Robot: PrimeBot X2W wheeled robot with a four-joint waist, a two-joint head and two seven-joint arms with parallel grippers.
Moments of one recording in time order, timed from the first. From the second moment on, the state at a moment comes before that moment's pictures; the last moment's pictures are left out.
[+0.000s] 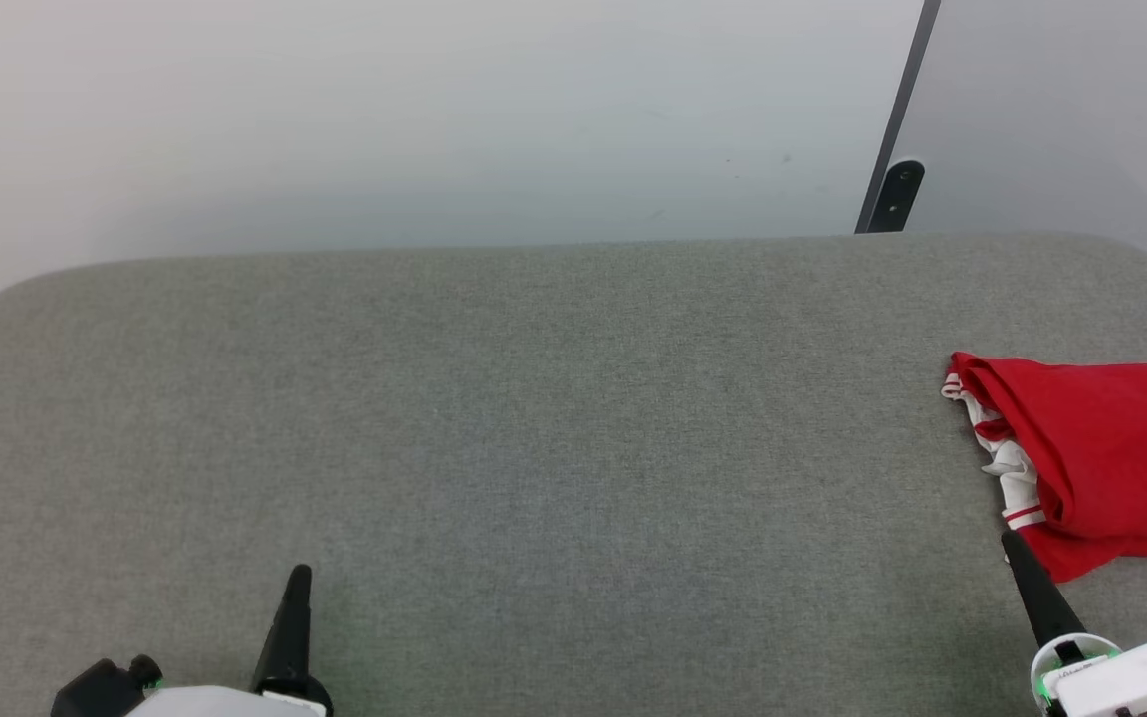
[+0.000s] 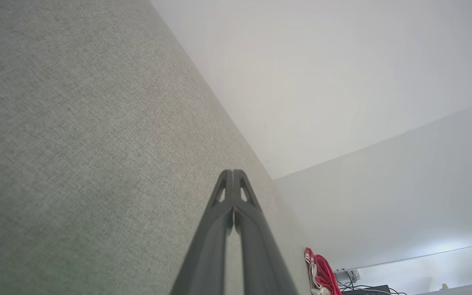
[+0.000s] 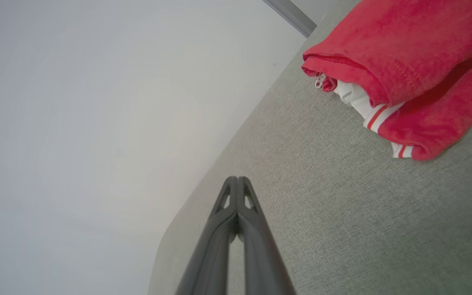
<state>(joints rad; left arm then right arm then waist) 0.04 0.08 0.04 0.15 -1.09 -0.10 -0.03 0.01 -0.11 -0.08 0.12 1.13 0.13 0.16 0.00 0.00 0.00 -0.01</state>
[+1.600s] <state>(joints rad) -0.07 0.07 0.09 0.22 -1.50 -0.12 0.07 -0.08 -0.06 -0.11 0.22 1.50 0.13 0.12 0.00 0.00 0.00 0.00</state>
